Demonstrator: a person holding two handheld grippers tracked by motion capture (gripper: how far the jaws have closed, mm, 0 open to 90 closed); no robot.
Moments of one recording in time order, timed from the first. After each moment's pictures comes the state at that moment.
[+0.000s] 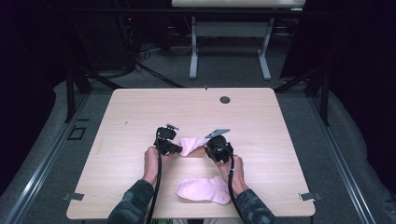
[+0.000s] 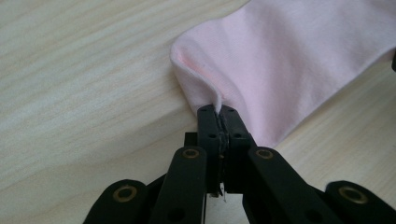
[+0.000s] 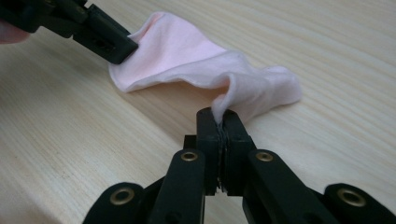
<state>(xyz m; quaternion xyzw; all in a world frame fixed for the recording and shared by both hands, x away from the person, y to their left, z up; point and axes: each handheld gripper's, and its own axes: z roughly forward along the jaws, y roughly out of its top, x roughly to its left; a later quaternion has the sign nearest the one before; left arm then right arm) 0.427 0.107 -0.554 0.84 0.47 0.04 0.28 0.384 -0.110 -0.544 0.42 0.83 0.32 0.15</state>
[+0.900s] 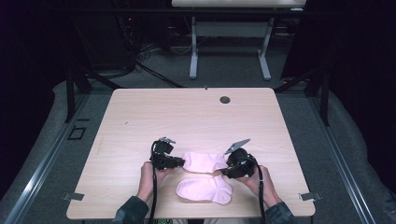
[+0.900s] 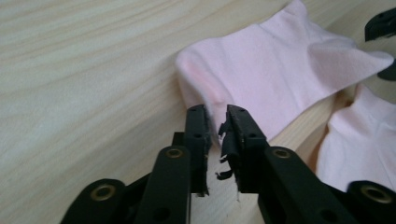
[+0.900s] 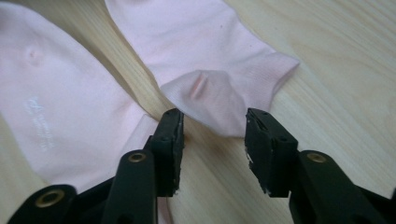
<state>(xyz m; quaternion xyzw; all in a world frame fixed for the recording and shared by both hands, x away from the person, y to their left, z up) 0.373 0.123 -0.555 0.83 0.44 -0.01 0.34 0.341 -0.177 -0.536 0.36 0.89 0.28 0.07</state>
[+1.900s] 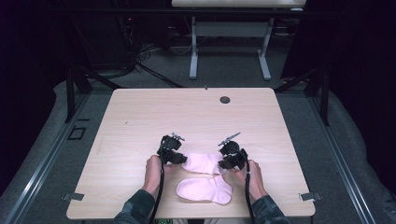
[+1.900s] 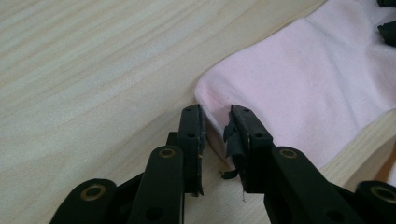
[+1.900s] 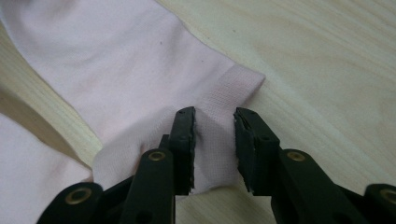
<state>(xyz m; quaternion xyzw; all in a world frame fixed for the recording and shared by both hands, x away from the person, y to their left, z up) 0.395 0.093 -0.559 0.86 0.43 0.05 0.27 0.374 -0.152 -0.555 0.43 0.87 0.22 0.08</state>
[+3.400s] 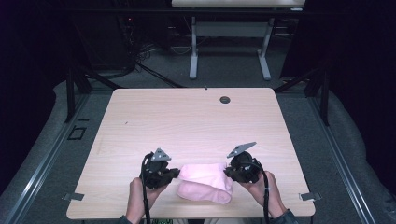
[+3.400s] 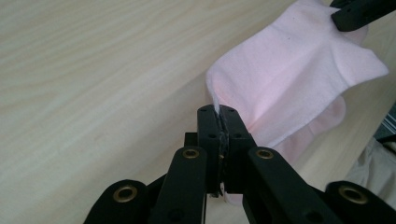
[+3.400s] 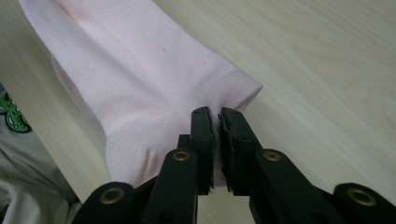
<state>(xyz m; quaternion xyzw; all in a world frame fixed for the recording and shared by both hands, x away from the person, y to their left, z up) 0.284 0.122 -0.508 0.84 0.39 0.07 0.36 0.301 -0.170 -0.497 0.37 0.88 0.28 0.08</state>
